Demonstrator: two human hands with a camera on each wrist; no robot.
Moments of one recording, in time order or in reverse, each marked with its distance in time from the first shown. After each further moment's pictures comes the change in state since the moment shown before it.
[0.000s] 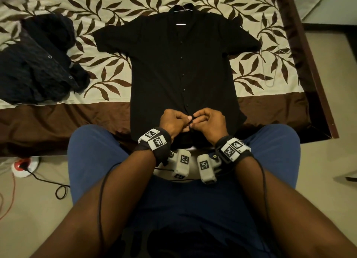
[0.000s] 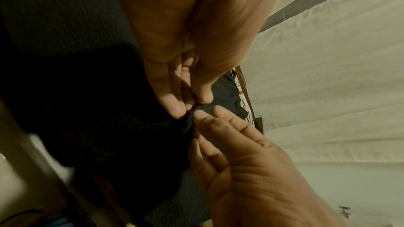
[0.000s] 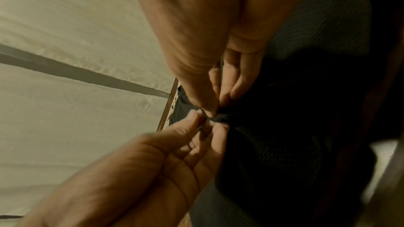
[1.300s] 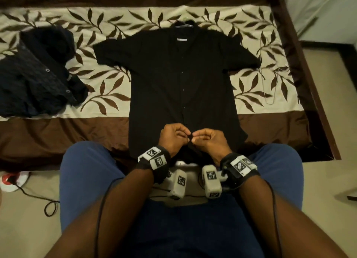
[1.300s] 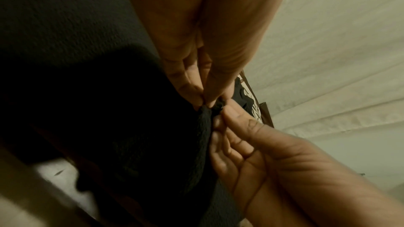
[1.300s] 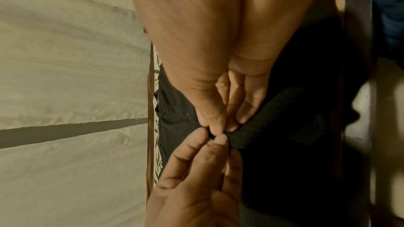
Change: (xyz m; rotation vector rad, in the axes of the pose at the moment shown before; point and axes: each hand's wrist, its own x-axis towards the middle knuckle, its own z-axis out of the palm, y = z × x) left_hand 0.030 -0.010 -0.006 0.189 -0.014 0.244; right_hand 0.019 0.011 -0.002 0.337 -0.129 0.195
